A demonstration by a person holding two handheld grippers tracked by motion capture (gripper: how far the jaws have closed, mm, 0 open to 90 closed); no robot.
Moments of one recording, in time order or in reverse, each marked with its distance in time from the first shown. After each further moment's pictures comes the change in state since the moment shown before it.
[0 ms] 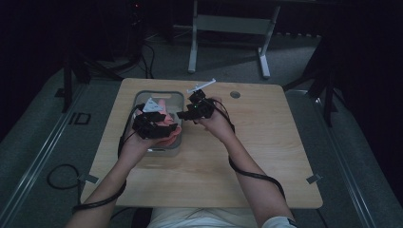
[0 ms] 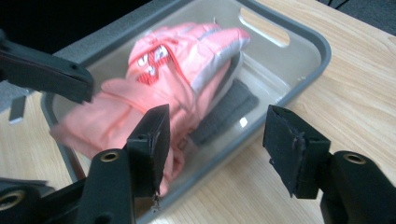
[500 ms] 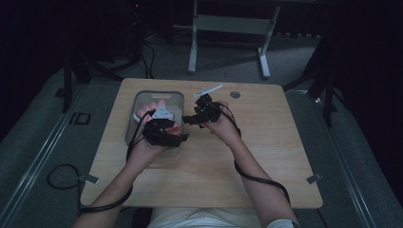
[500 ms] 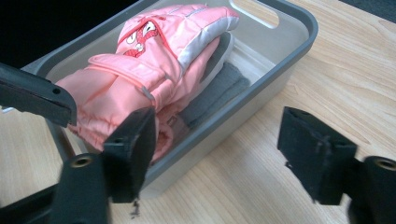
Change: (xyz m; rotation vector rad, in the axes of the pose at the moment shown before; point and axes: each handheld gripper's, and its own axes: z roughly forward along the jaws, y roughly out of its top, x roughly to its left) left arm -0.025 -0.004 0.015 0.023 -0.141 0.034; right arm -0.010 -0.022 -0.008 -0.009 -0.002 0.013
